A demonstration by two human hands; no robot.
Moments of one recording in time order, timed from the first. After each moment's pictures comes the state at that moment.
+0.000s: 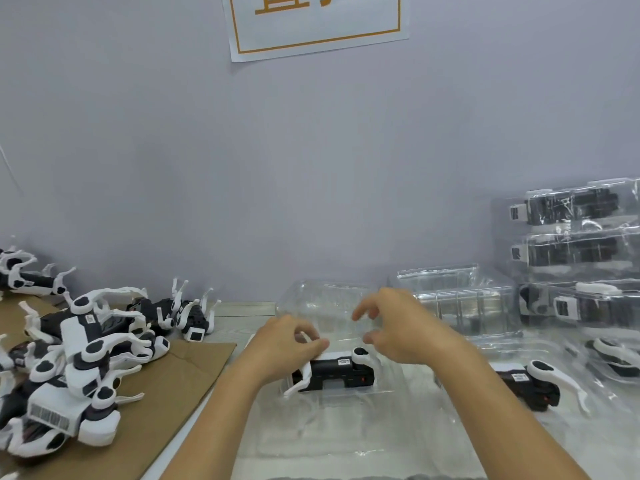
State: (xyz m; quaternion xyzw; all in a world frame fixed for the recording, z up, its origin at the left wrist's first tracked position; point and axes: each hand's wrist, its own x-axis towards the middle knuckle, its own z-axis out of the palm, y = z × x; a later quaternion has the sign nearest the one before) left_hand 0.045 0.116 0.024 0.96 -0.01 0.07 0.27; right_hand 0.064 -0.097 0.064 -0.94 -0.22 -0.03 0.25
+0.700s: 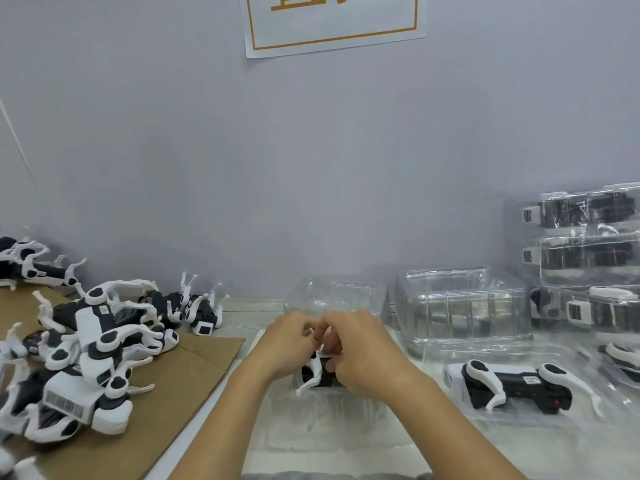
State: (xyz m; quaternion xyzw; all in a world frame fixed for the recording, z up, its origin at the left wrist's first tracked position) left_hand 0.042 0.117 0.024 0.95 -0.03 0.05 0.32; right_hand 0.038 -0.040 0.037 -0.92 -0.28 -0.06 0.28
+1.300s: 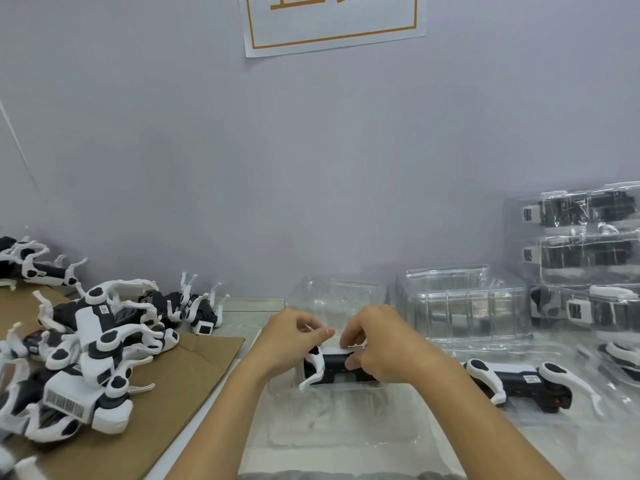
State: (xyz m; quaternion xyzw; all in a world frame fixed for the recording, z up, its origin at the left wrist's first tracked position) left_hand 0.044 0.119 0.022 0.91 0.01 0.08 0.41; right_hand 0.051 -0.068 0.046 -0.94 -0.24 0.02 0.26
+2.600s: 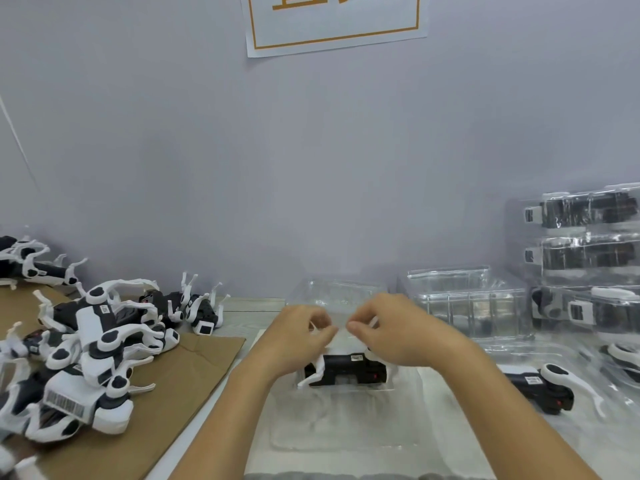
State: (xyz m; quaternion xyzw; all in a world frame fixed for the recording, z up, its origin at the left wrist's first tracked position) left_hand 0.048 0.115 0.025 0.94 -0.07 0.12 0.30; right_hand 0.043 -0.080 0.077 -0.92 -0.27 0.04 0.27
